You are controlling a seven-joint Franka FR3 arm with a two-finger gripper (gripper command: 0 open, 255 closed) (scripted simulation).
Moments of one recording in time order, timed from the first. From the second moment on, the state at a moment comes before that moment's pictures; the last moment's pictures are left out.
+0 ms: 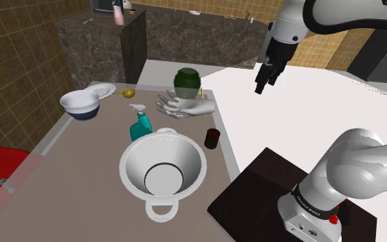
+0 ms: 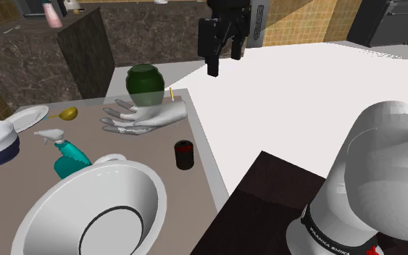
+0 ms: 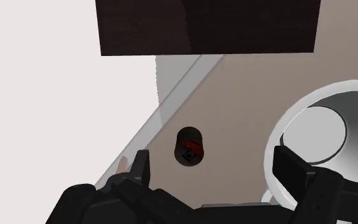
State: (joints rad) arm 0.02 -0.80 0.00 -2.45 -0.08 1.68 0.02
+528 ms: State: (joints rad) arm 0.02 -0.66 -0.03 -2.52 -0.09 1.88 0.00
